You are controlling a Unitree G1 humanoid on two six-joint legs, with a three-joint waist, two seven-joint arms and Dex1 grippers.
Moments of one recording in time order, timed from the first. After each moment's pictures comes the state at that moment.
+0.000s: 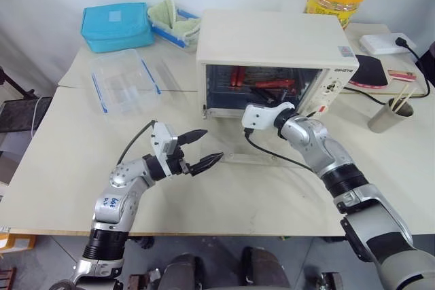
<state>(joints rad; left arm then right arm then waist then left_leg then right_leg) -0.29 0.33 0.01 -0.11 -0.44 0.28 -0.82 -0.85 -0.46 0.37 0.56 -0.63 -0.24 0.18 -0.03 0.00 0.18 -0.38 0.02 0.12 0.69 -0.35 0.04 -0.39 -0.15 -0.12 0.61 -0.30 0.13</state>
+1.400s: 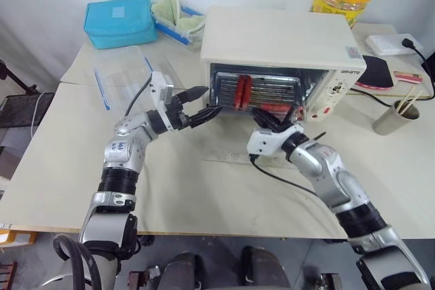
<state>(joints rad) -0.77 0.31 0.10 0.45 -0.45 0.21 -0.97 -0.42 -0.51 0.27 -0.05 -0.69 -0.13 0.26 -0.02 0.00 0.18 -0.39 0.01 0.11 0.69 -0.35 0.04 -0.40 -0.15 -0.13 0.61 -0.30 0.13</state>
